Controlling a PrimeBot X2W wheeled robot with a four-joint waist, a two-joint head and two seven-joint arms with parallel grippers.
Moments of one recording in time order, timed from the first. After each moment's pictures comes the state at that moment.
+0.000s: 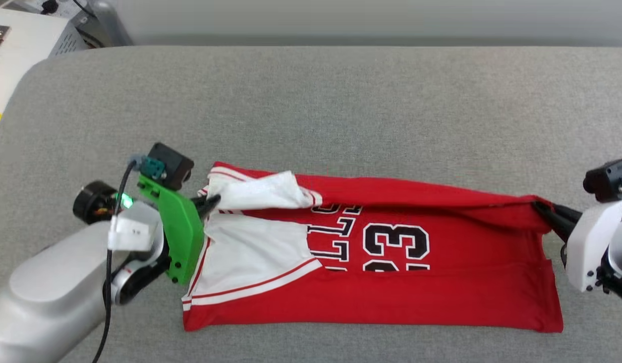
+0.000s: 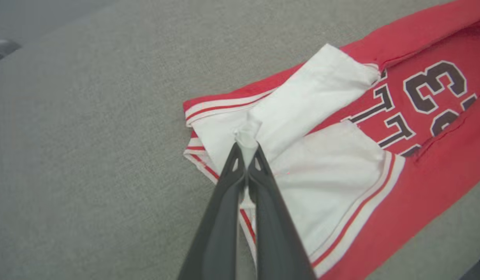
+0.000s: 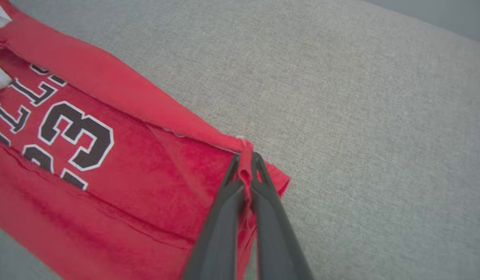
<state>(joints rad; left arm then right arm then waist) -0.88 0.78 -1.24 0.21 -1.10 0.01 0.16 -0.46 -0.76 0.65 0.28 0.83 0.13 0.20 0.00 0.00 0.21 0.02</state>
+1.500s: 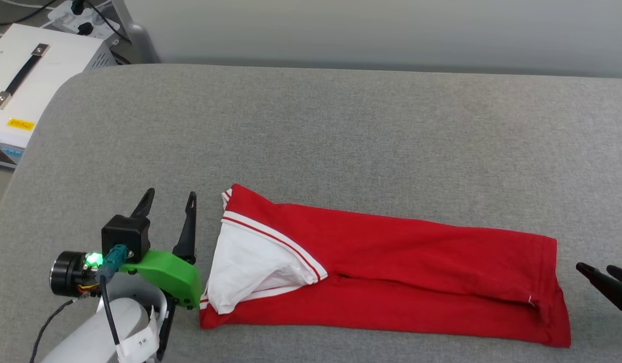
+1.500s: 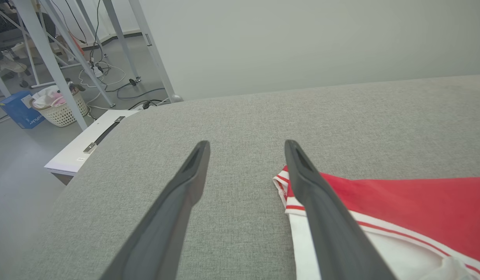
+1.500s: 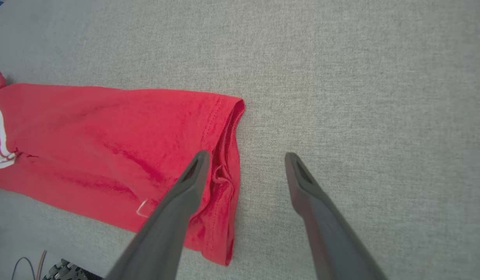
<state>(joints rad) -0.39 0.65 -0.78 0.12 -0.78 0.40 -0.26 -0.07 -0.72 0.14 0.16 1.01 0.13 0.51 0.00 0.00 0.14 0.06</state>
